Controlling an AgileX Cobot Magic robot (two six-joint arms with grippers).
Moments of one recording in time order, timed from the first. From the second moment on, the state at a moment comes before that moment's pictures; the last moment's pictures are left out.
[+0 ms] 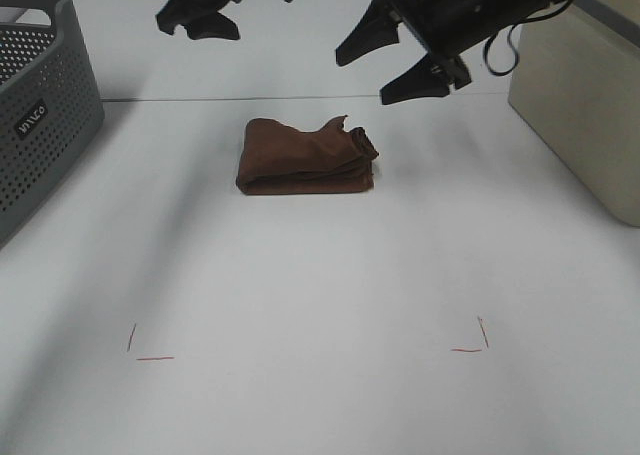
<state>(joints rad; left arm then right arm) -0.30 2.38 -2.24 -0.49 0.69 -0.26 0.16 2.24 -1.86 0.94 1.07 -0.47</state>
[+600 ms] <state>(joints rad) -0.24 2.37 -2.24 -0.44 0.78 -0.16 0.25 2.45 -1.86 1.30 0.92 -0.70</state>
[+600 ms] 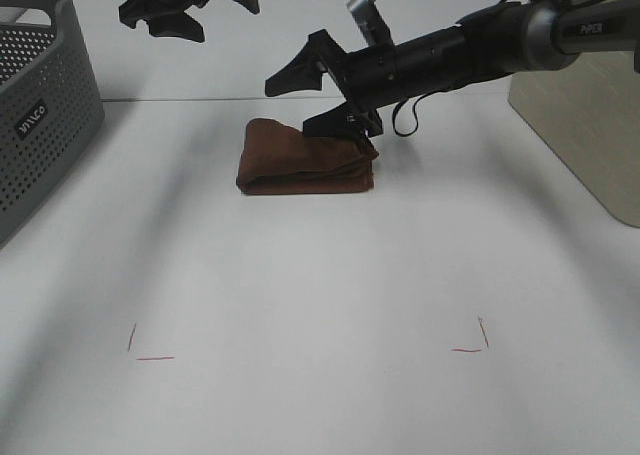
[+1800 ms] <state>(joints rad) -0.24 2.16 -2.24 -0.14 1.18 -0.14 0.15 2.13 -1.86 0.49 1.14 -0.15</state>
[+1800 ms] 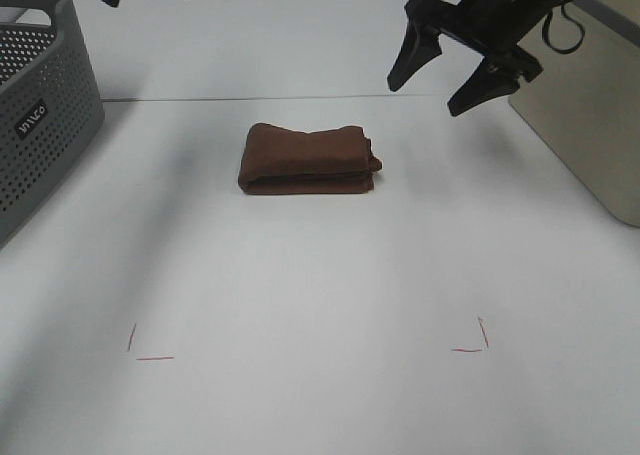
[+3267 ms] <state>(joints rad) -0.24 0.36 -0.75 -0.06 1.22 -0.01 0.15 0.26 -0.67 0.12 1.22 -0.05</state>
